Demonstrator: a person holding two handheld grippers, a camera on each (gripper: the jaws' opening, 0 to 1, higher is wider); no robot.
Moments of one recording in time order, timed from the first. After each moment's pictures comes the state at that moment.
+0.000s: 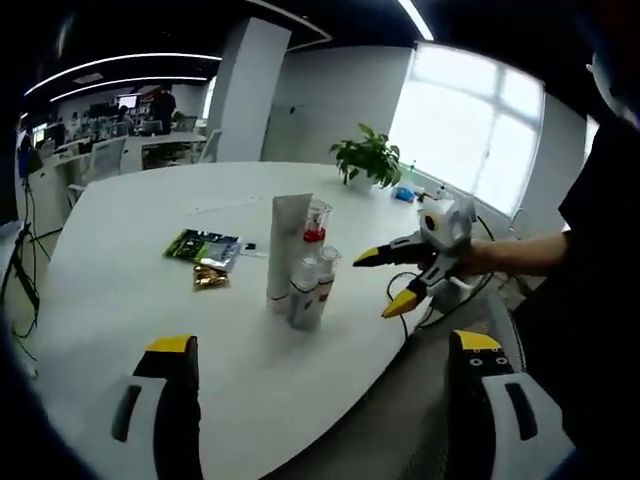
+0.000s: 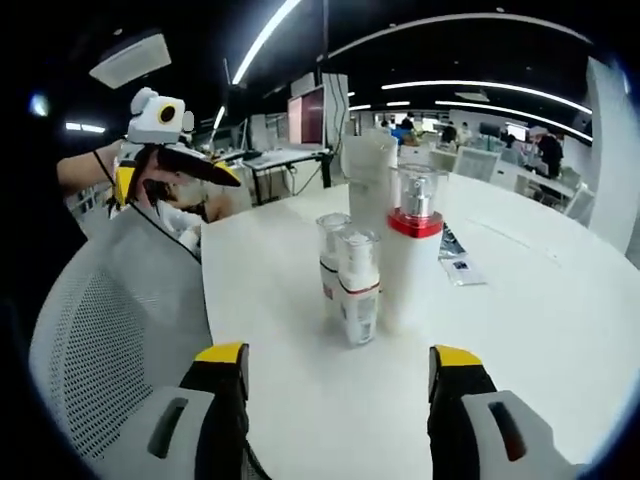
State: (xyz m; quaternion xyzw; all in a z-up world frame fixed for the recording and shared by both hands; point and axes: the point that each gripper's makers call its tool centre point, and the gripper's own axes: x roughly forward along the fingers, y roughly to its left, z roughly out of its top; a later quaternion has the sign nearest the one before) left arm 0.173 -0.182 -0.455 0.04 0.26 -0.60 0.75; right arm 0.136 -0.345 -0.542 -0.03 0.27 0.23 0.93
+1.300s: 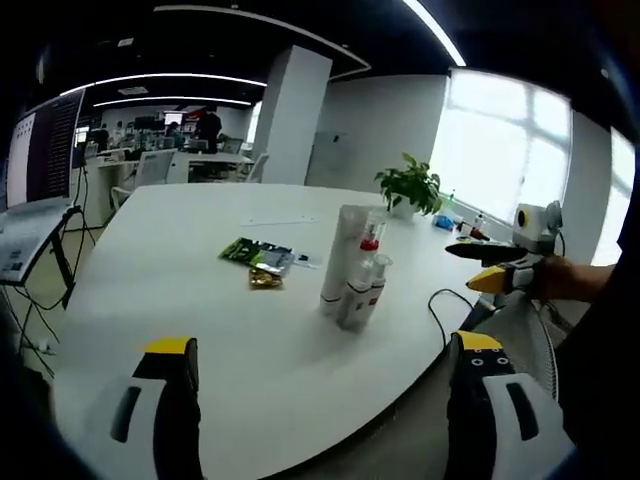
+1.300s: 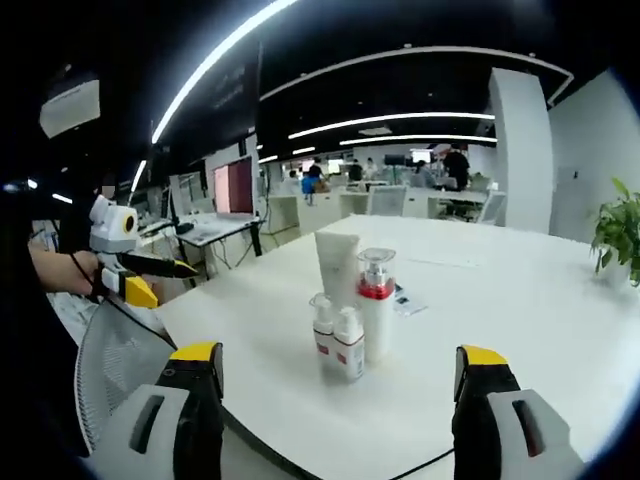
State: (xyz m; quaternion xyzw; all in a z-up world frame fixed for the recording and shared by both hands) left arm 0.205 -0.133 -0.467 0.01 0.23 -0.53 0.81; right arm 0.110 -0.336 -0.470 0.02 0.19 0.02 0.98
